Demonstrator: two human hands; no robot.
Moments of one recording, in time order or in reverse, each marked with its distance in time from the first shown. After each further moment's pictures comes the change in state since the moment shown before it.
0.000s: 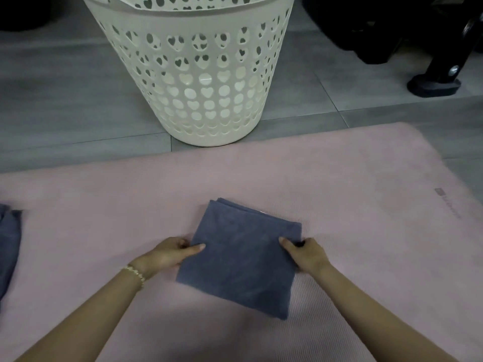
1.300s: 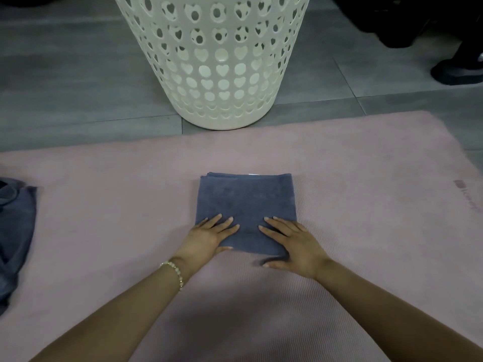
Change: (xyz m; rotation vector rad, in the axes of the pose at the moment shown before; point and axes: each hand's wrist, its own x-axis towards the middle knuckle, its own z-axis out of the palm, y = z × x) left_hand 0.027 -0.024 0.042 1.107 0.359 0.894; right_hand 0.012 0.020 0.031 -0.722 -0.022 -1.018
